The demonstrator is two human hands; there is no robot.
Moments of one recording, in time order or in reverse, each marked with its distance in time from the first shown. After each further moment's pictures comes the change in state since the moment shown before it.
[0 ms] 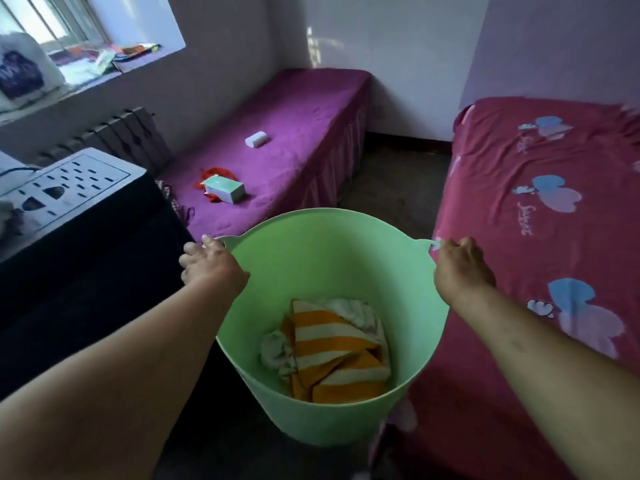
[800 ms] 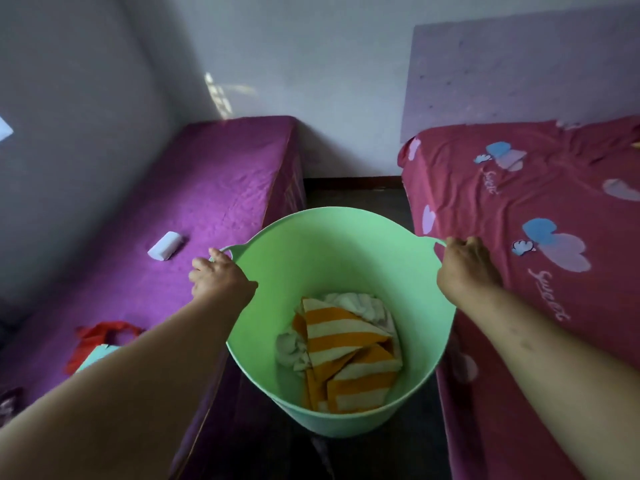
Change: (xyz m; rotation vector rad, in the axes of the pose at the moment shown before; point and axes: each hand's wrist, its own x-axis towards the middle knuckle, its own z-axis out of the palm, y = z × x) left_hand 0.439 0.388 -0.038 0.000 -0.031 0.338; right_hand 0.484 -0.089 0.006 0.039 0.144 0.307
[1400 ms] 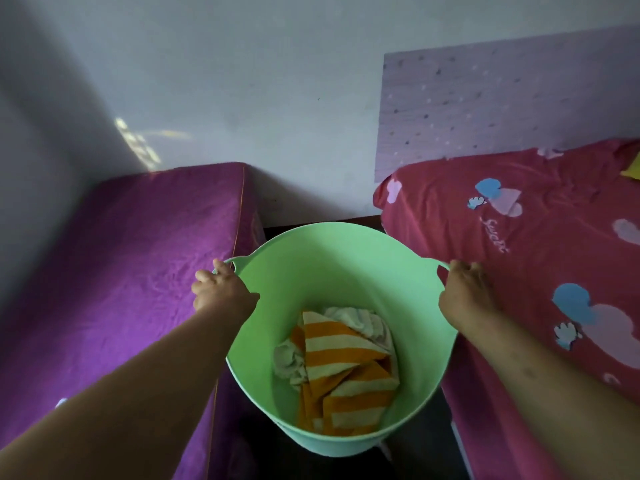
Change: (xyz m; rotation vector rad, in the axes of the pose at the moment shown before) left_hand 0.375 0.266 -0.025 0.042 -0.069 0.238; right_hand 0.376 -0.095 0.061 -0.002 0.024 0.223
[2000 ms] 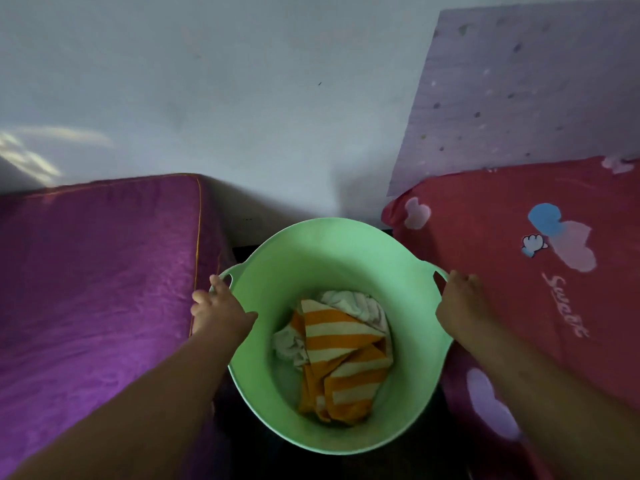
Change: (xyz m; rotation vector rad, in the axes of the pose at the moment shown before) left_hand 0.414 0.165 0.053 -0.004 -0.175 0.053; right_hand 0.393 -0.154 0.123 -0.046 -0.205 0.130
